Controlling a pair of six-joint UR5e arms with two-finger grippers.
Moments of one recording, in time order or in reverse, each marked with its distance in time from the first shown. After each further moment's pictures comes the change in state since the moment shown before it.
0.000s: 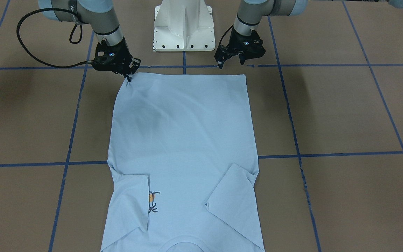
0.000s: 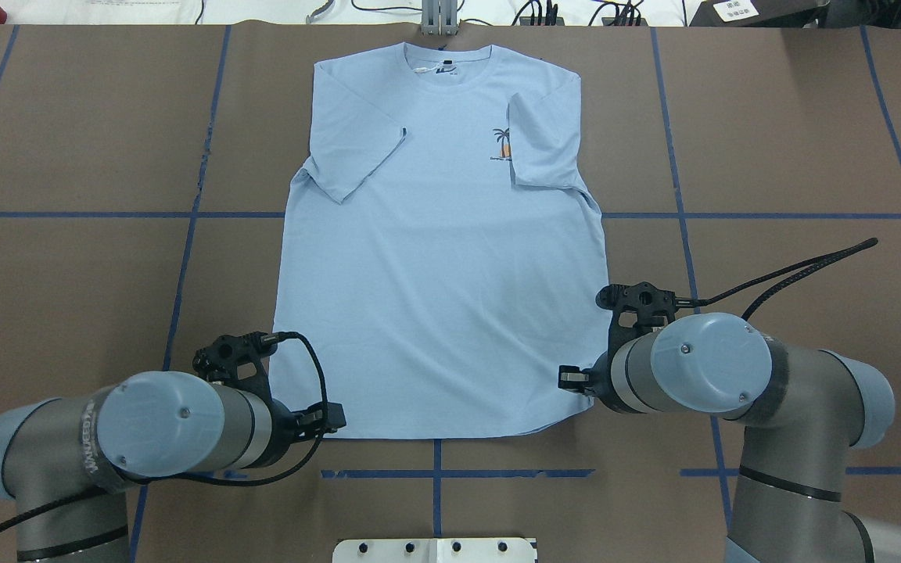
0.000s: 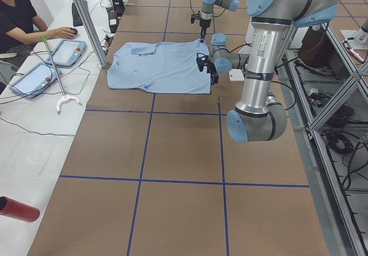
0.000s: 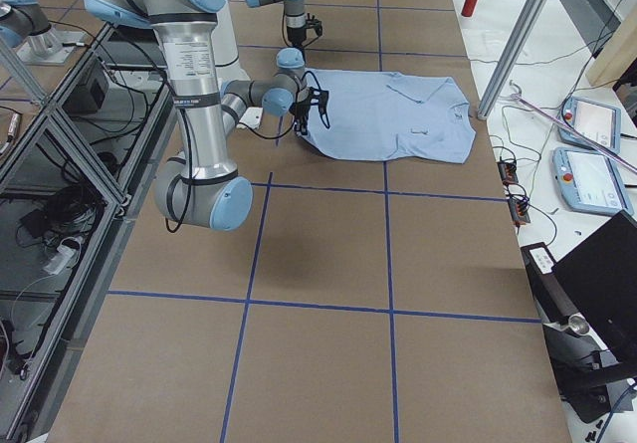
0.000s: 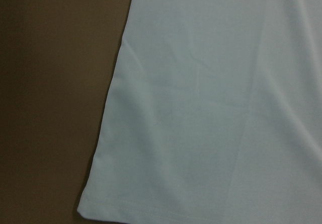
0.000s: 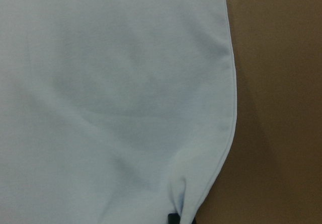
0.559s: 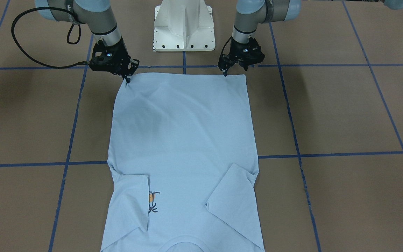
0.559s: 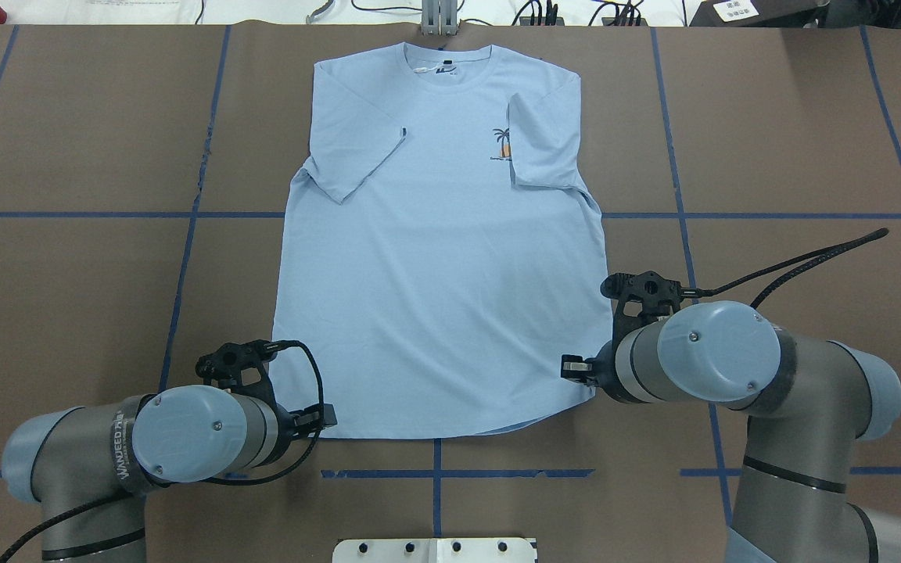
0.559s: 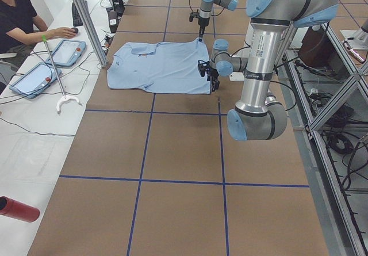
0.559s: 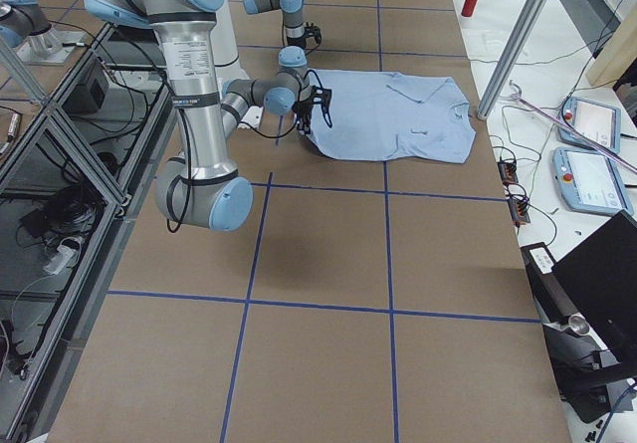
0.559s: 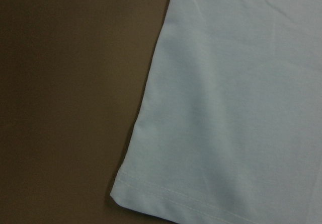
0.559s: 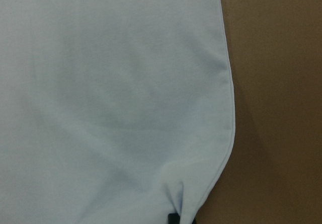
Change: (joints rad) left arm -0.003 -0.001 0.062 0.024 0.061 0.007; right arm 0.018 0.001 0.007 0.001 0.003 -0.001
